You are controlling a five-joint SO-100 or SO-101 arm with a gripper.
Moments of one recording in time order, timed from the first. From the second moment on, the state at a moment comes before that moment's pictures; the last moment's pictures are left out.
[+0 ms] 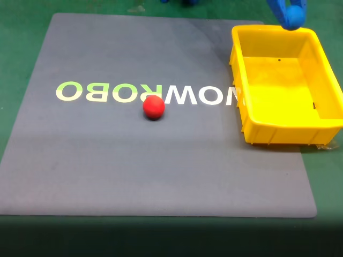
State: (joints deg) arm -27.9 99.8 94.0 44.5 -92.0
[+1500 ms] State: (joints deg) arm 5.4 171.7 156.7 62.1 -98.3
